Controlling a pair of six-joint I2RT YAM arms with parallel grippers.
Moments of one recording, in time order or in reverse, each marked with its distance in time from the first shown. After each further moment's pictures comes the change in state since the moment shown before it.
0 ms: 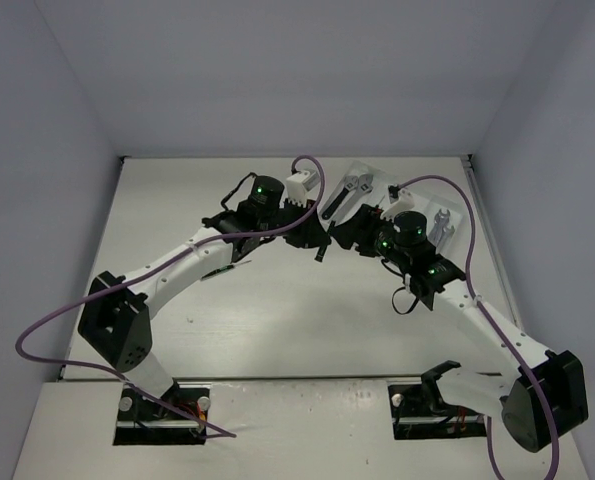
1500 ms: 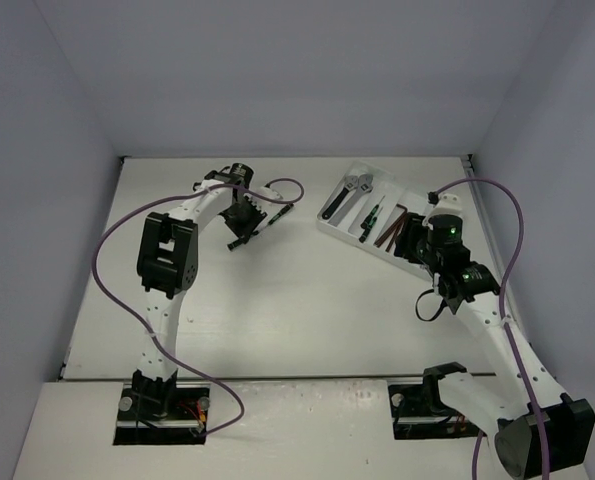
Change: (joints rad) left arm 0.364 0.650 0.528 -0.700 -0.273 0.954; right arm -0.219 -0.153 0.042 -0.399 0.290 -0.372
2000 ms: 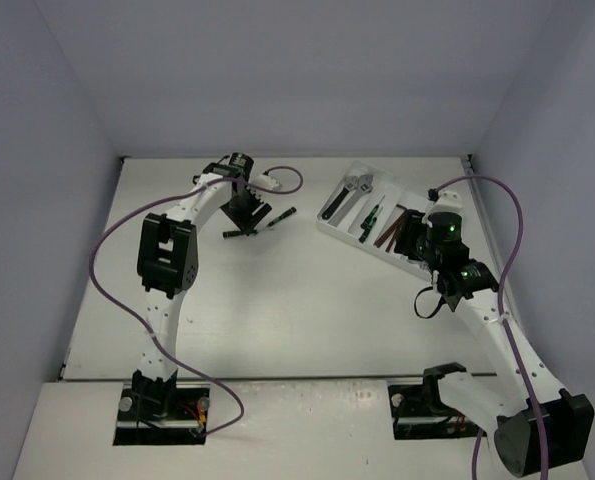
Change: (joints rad) left arm 0.001 -0.031 0.068 0.001 -0.081 -0.051; right arm 0.000 0.049 0.028 0.043 0.031 -0.008
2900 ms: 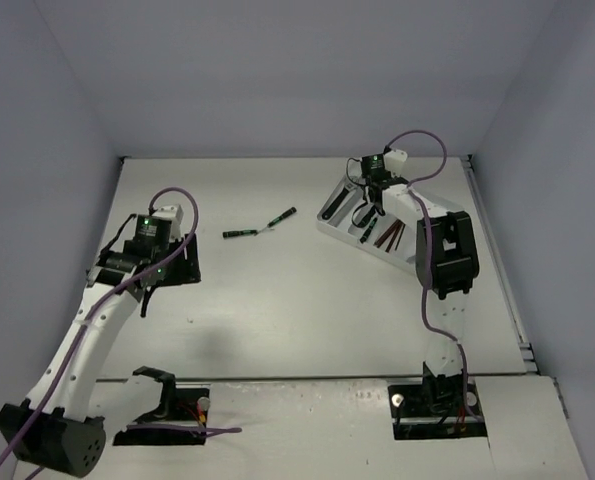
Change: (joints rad) left arm 0.076 -1.226 -0.872 -0.062 -0.196 -0.787; right arm 0.023 1.153 0.797 0.058 0.327 0.208
